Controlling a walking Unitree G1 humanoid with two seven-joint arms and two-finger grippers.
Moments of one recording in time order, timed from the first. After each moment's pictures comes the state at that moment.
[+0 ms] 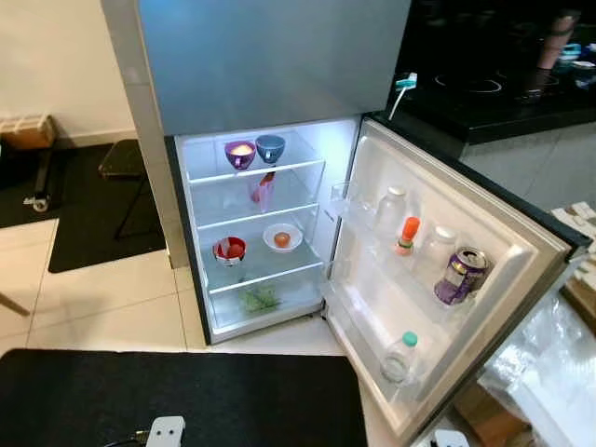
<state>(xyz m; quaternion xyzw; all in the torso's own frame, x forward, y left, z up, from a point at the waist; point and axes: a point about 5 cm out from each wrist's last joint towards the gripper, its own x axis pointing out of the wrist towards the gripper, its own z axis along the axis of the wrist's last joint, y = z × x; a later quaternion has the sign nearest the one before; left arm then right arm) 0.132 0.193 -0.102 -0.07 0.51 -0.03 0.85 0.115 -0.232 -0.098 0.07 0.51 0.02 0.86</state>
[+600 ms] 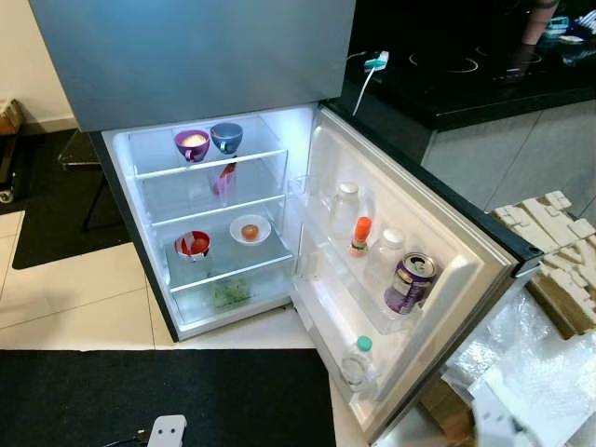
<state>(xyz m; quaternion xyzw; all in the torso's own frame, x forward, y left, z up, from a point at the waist) 0.133 0.191 -0.102 -0.07 0.51 -0.03 0.85 0.169 -0.304 -0.051 0.04 0.38 -0.12 0.92</state>
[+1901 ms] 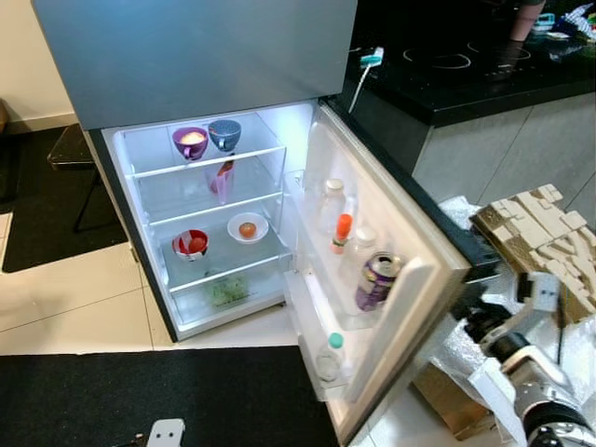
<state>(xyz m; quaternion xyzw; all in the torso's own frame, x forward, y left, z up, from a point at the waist) 0.128 0.192 -0.103 -0.08 0.52 -0.03 0.85 0.280 -0.270 0.055 0.21 0.07 0.23 0.95</state>
